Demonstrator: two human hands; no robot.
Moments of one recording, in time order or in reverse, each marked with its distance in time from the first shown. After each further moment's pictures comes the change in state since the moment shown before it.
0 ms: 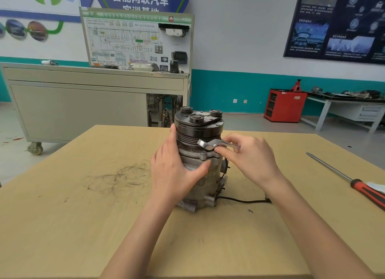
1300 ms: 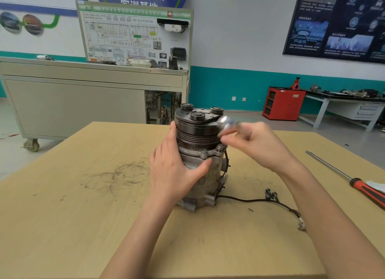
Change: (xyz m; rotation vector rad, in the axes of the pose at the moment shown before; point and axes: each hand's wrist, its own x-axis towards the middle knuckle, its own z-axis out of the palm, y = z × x) left_hand 0.000 -0.003 0.002 -0.002 0.006 0.009; right_hand 0.018 0.006 -0.020 0.384 -0.199 -0.090
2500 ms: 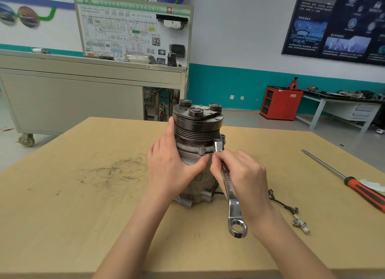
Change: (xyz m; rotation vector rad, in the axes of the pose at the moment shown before) left_hand 0.000 0.003 -0.001 -0.035 -0.006 -0.022; right_hand -0.052 -0.006 0.064 -0.457 0.554 -0.372
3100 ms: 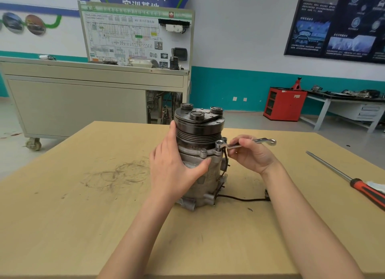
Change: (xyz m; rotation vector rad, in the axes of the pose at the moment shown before) left_hand 0.000 0.002 -0.002 0.028 -0.022 -0.002; right_hand 0.028 0.118 0.042 1.668 -0.582 0.804
